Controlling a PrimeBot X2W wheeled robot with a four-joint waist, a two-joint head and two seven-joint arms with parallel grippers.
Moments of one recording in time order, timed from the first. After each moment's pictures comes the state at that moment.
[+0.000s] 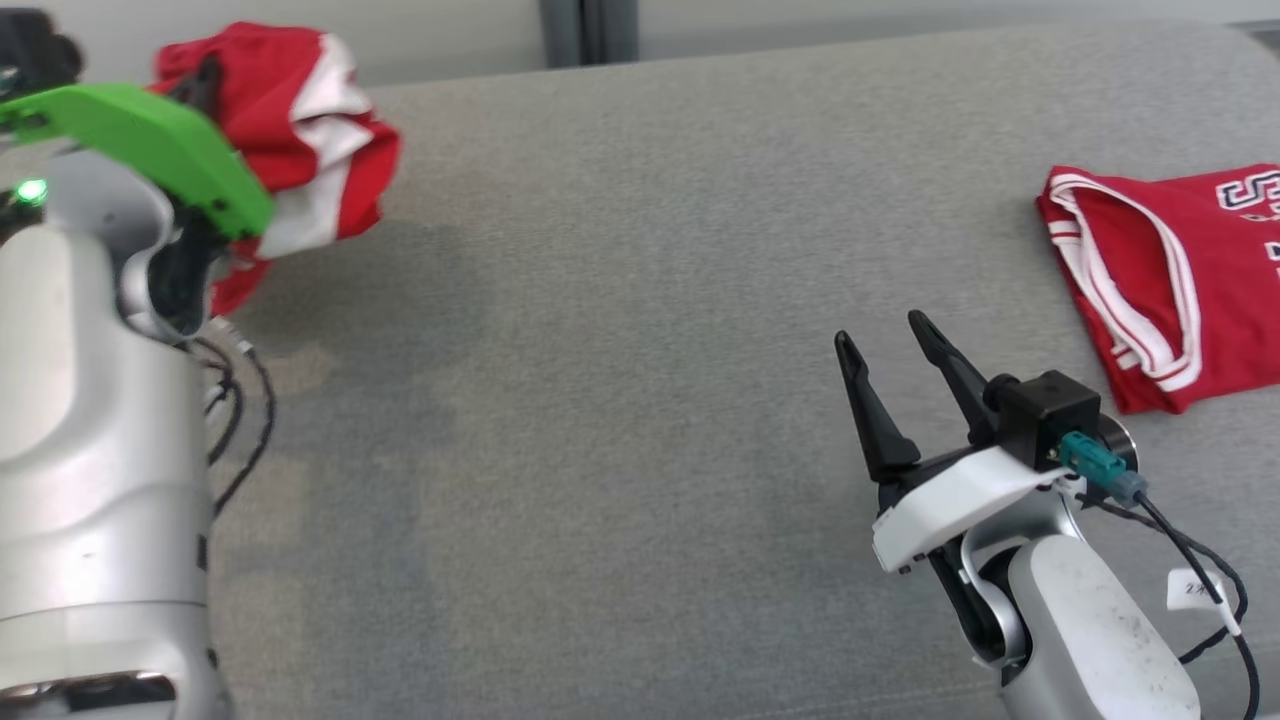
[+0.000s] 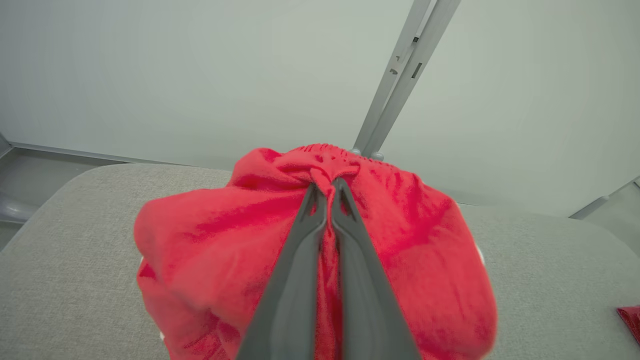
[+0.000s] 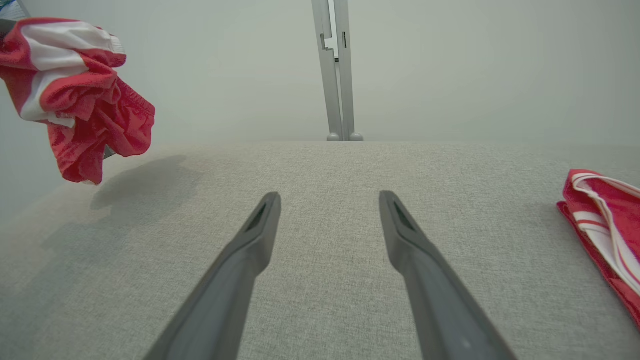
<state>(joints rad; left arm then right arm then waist) -0.91 0.17 0.02 0.67 -0.44 -0.11 0.32 -0.26 -0.10 0.22 0.18 0.23 0.13 -0.11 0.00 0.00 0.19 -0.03</state>
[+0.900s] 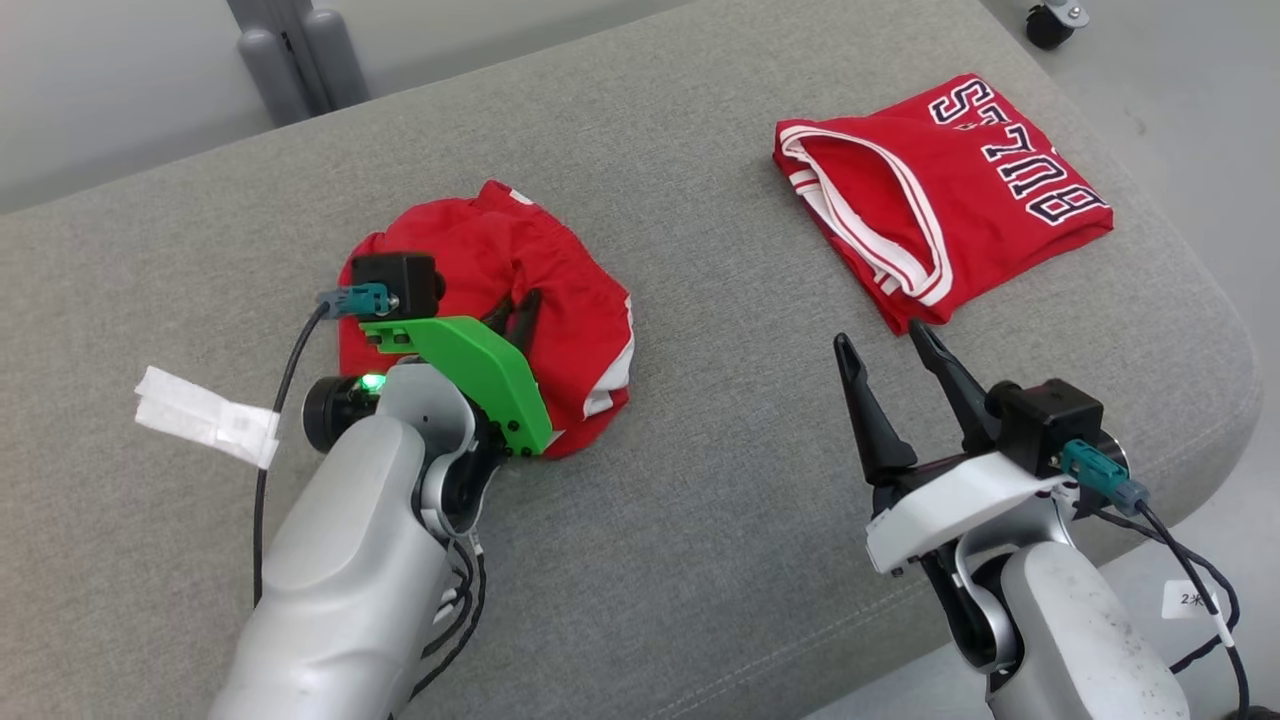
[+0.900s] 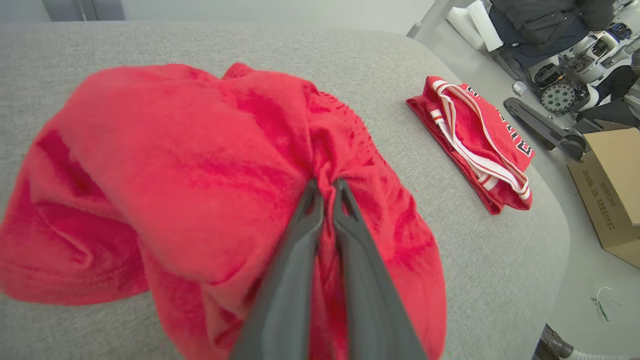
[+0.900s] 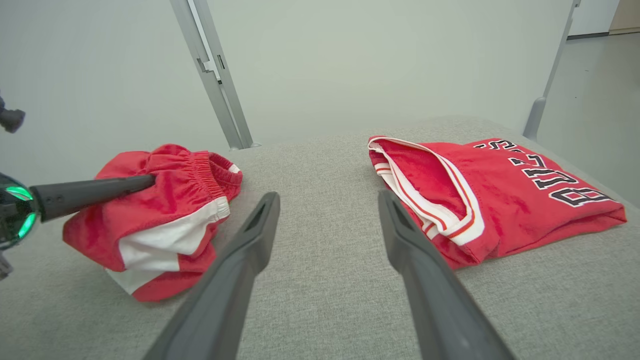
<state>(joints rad) -0.67 0.05 -0.43 0.68 -0.69 -0.03 0.17 -0.25 -0.07 0.21 0.19 0.25 0.13 -0.13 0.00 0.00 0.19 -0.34</state>
